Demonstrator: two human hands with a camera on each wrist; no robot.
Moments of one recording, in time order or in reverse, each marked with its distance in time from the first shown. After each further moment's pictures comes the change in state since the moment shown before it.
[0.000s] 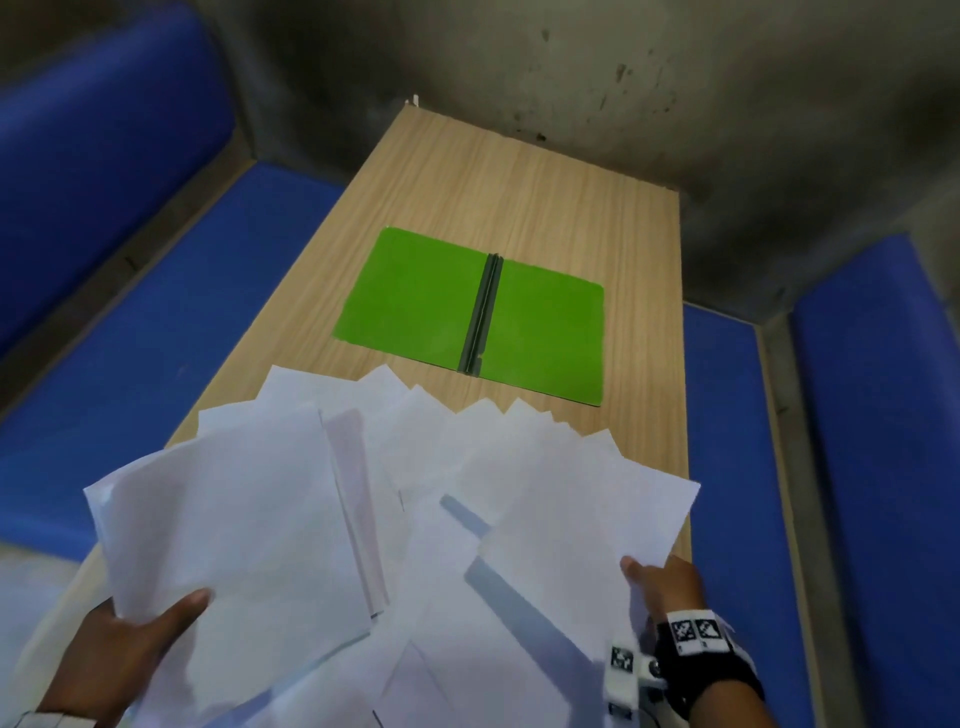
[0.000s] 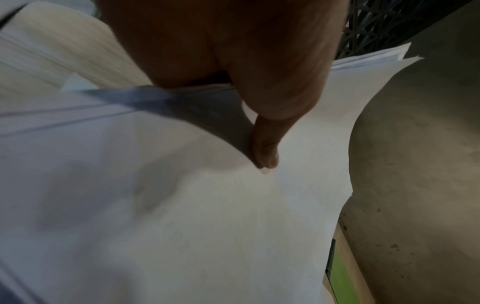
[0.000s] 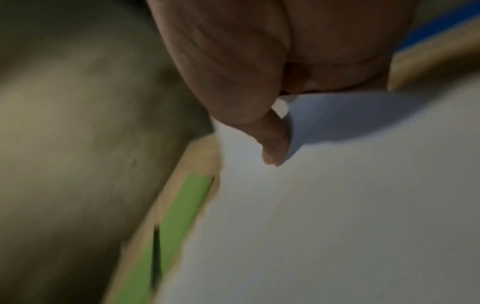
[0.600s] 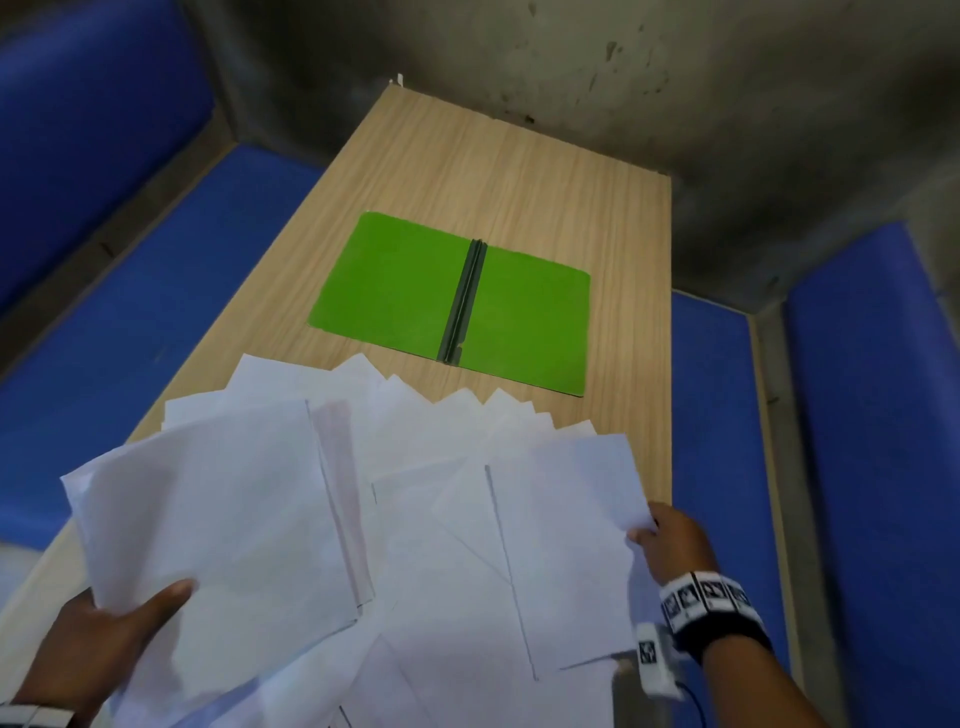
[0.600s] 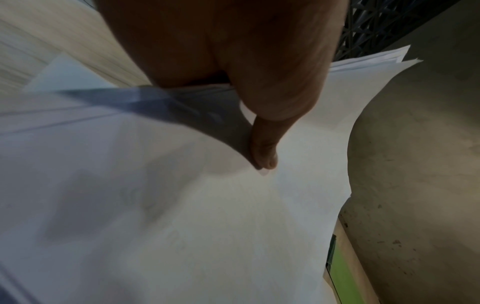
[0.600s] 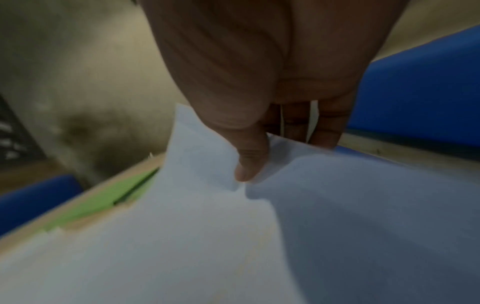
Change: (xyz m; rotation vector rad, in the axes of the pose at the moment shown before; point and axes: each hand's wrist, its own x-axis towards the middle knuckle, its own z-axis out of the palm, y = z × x) left_hand 0.075 -0.087 0.022 0.063 -0.066 -0.066; right_hand 0.036 -0.018 -0.041 -0.319 -0.026 -0.313
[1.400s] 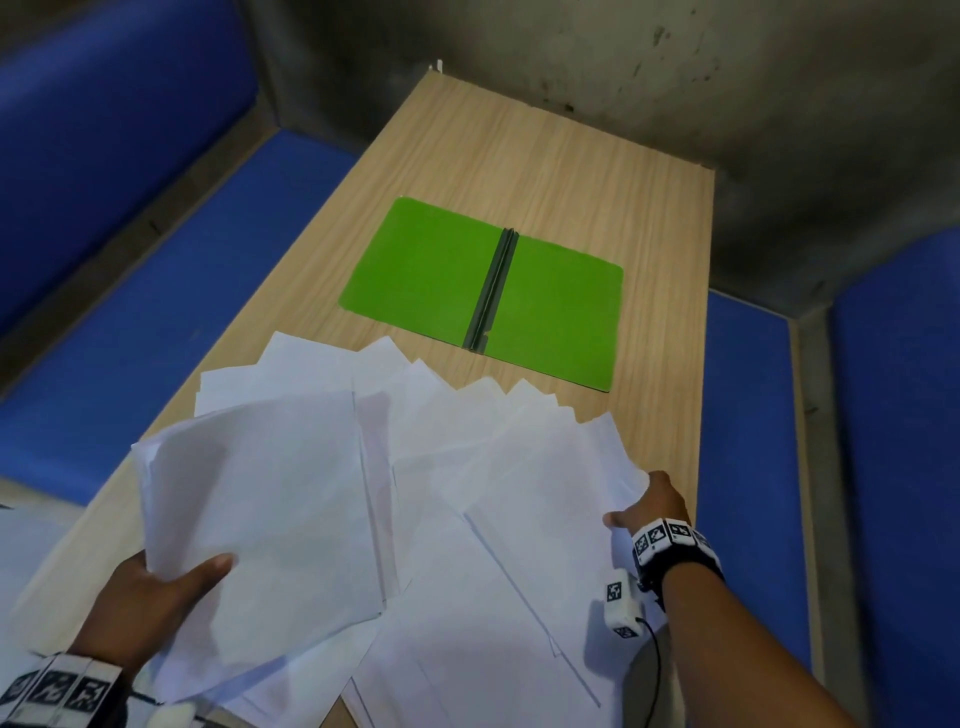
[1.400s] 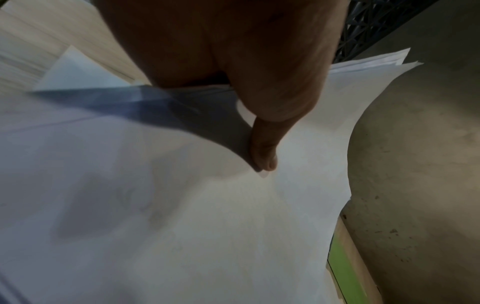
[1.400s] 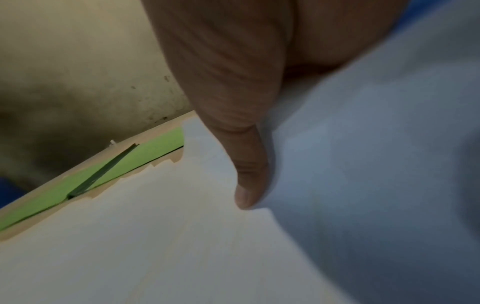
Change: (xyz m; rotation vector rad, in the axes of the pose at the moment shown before) left_hand -0.112 0.086 0.004 -0.027 0.033 0.067; right_hand 0.048 -0.032 0.034 -0.087 -0.034 0.121
